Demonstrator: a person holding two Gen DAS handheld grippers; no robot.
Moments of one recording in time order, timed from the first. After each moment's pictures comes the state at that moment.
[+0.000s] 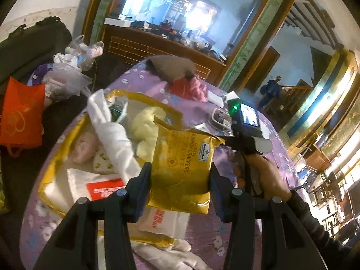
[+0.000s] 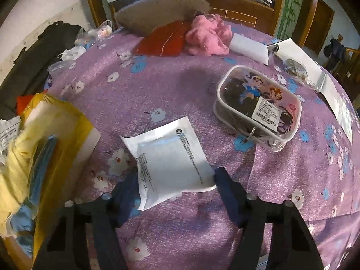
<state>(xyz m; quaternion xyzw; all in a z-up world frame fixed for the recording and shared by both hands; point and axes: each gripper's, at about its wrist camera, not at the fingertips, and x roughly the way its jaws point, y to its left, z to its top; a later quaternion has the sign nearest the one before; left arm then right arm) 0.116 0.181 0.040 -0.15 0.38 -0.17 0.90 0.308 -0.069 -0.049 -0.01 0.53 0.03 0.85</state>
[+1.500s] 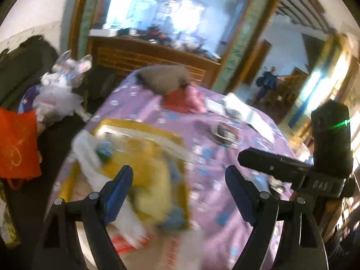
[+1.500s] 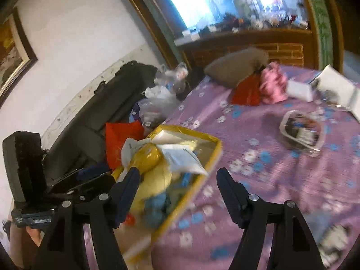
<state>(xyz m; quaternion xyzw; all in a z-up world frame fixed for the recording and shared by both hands) 0.167 0.152 0.062 -0.09 0.37 -0.21 0.90 0.200 -0.048 0.072 0.13 0.40 0.24 0.88</state>
